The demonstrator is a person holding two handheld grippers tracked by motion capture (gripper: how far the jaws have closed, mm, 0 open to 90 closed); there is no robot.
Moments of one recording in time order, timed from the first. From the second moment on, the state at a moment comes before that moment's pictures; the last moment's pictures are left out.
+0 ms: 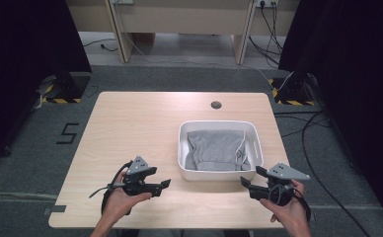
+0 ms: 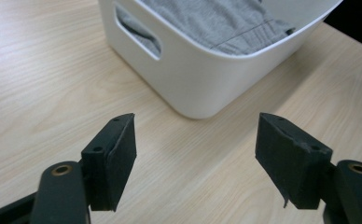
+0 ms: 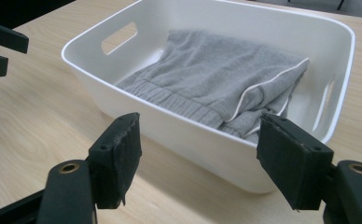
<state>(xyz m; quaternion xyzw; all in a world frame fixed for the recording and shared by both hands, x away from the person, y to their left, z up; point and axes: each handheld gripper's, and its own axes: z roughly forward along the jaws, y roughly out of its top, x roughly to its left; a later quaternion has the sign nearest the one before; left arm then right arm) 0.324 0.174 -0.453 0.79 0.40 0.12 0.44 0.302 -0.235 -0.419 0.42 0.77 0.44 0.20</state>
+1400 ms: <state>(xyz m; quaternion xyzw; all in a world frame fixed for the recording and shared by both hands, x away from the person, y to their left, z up) 0.297 0.204 -0.523 0.79 0.43 0.14 0.41 0.278 -0.263 -0.487 0.46 0.77 0.40 0.17</state>
